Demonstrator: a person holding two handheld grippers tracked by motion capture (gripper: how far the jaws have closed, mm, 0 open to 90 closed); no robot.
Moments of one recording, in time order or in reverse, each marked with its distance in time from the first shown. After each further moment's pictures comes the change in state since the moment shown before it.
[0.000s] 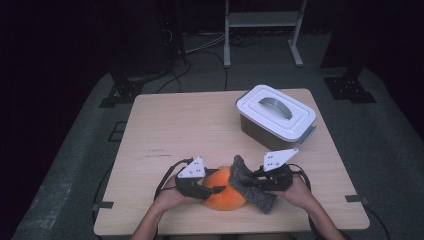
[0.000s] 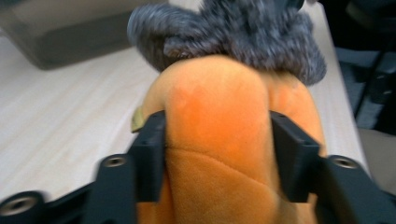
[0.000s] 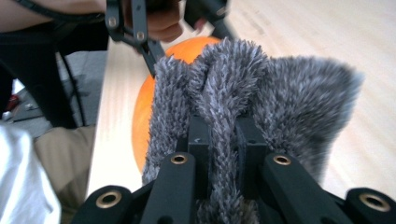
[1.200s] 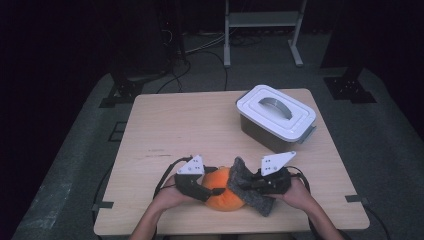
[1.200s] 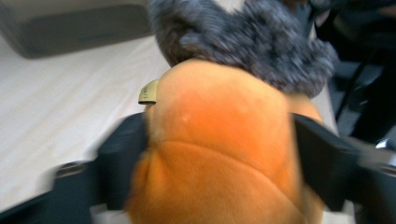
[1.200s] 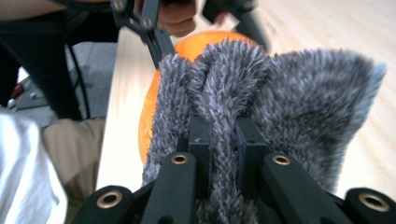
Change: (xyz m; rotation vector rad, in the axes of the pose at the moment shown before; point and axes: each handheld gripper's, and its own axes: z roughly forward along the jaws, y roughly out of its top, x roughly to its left) left arm 0.003 0.003 -0.005 -0.006 -0.029 -0.042; right arm 0.009 0.003 0.003 0.014 0.018 -0.037
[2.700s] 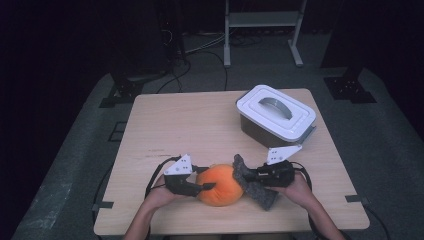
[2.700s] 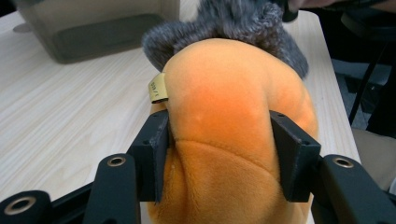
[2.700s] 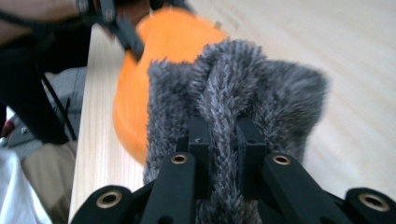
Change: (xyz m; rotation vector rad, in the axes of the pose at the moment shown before) left arm 0.014 -0.019 -0.020 -0.027 -0.002 -0.008; right arm -0.022 -0.018 -0.002 -0.025 -0.043 0.155
